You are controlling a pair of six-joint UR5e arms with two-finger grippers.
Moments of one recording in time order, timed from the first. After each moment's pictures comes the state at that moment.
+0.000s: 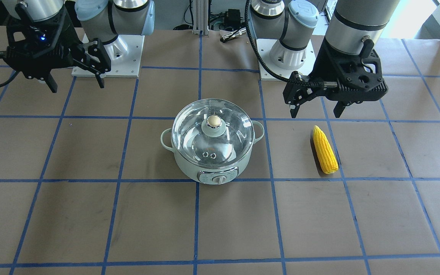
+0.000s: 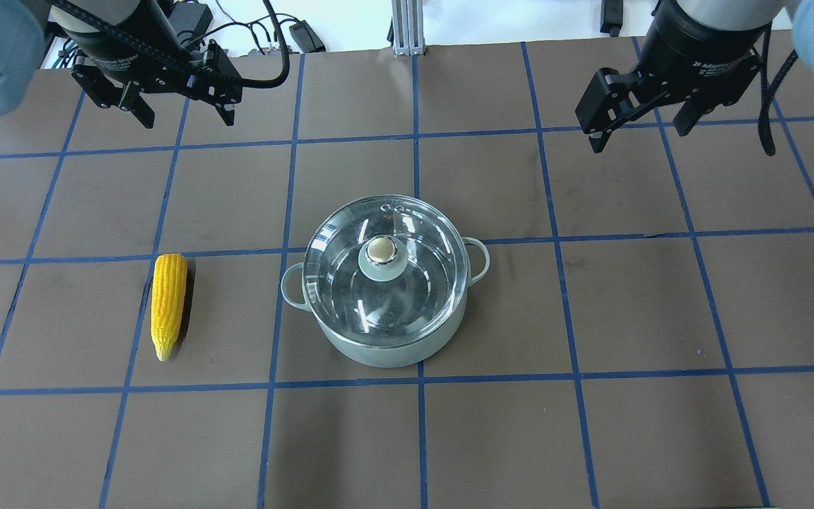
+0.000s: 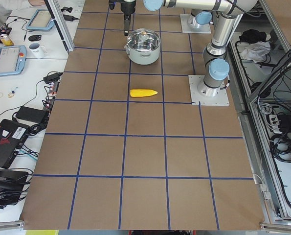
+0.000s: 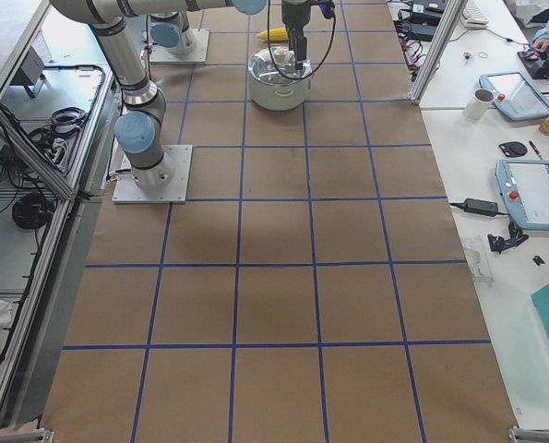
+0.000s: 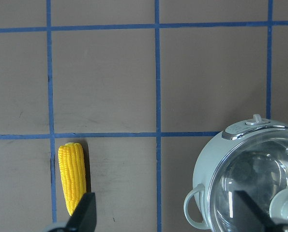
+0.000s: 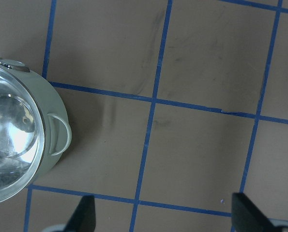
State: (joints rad) left arm -1.58 -1.63 -1.46 -1.50 1.61 -0.01; right arm 1.57 -1.60 1.51 -1.54 -1.58 -0.16
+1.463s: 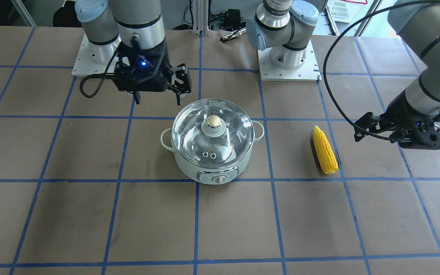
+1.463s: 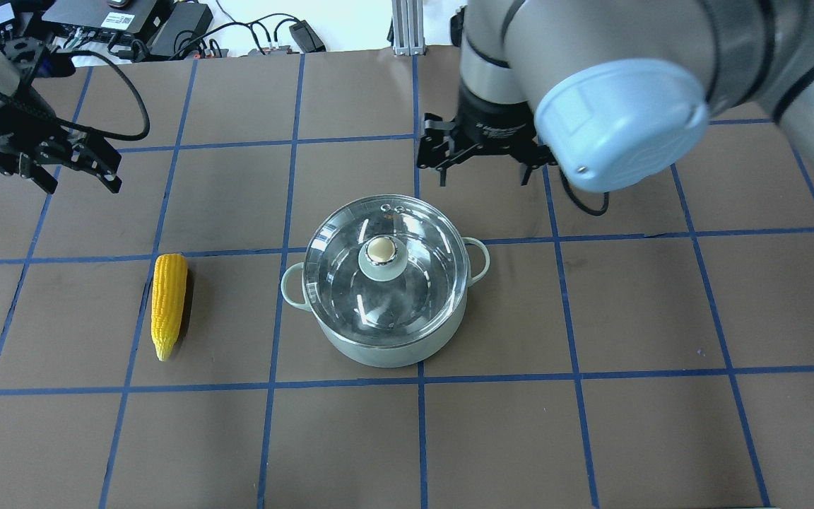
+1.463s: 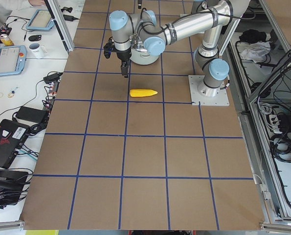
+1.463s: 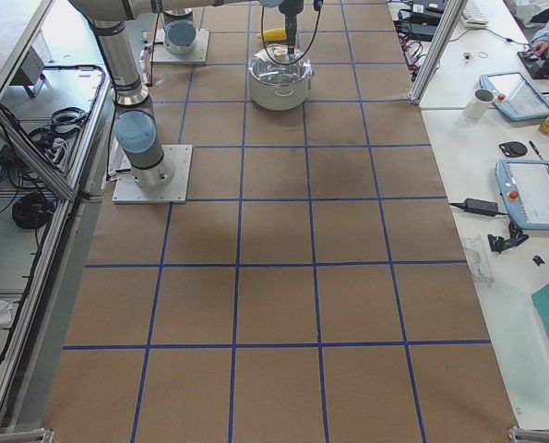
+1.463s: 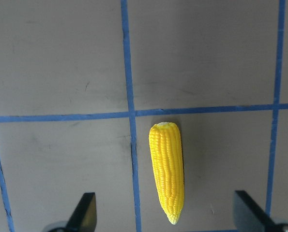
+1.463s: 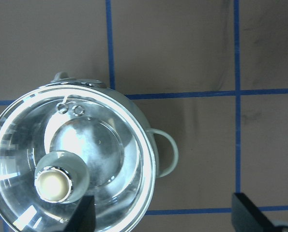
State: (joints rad) left arm -1.21 -1.71 -1.63 -1.43 1.60 0.39; right arm 1.88 -1.47 1.52 -1.68 -1.58 0.34
